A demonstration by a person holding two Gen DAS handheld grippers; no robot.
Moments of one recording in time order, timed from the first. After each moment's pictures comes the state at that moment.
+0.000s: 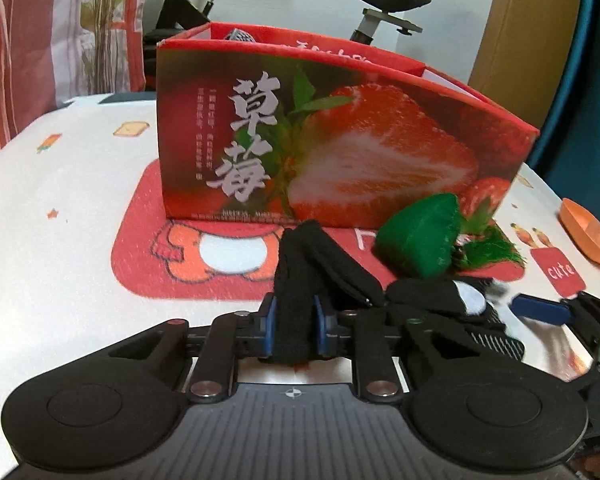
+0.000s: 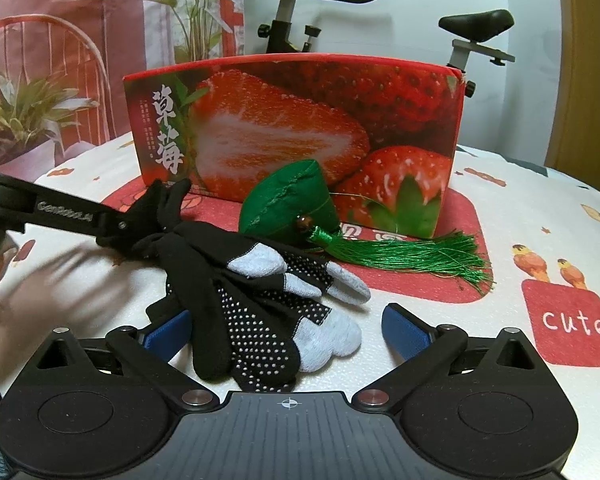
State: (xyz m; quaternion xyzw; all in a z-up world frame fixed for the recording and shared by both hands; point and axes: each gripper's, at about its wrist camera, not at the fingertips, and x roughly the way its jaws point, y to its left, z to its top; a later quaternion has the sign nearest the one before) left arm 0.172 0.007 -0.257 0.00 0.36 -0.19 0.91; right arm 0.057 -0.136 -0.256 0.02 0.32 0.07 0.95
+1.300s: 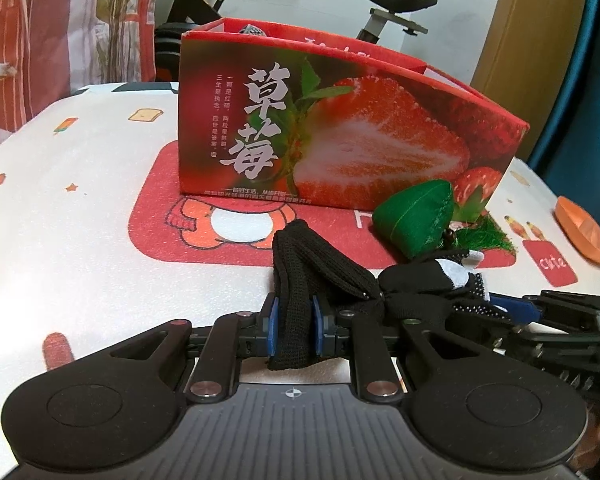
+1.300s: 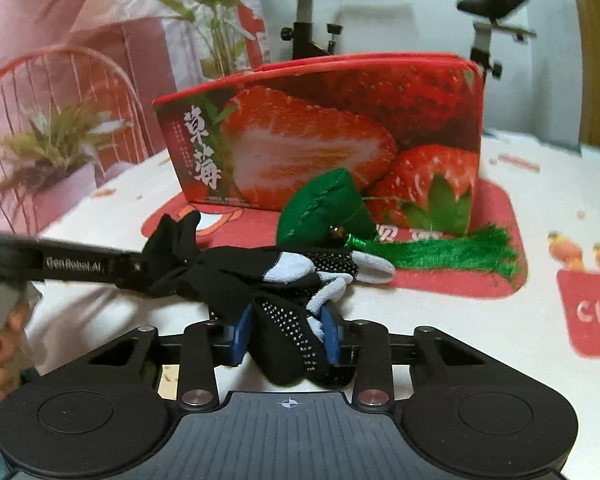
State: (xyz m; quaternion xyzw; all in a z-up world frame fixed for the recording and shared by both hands) left arm 0.149 0.018 -0.256 -0.02 0.37 -0.18 0.91; right arm 0.054 -0.149 -0.244 0.10 0.32 0.14 0.93
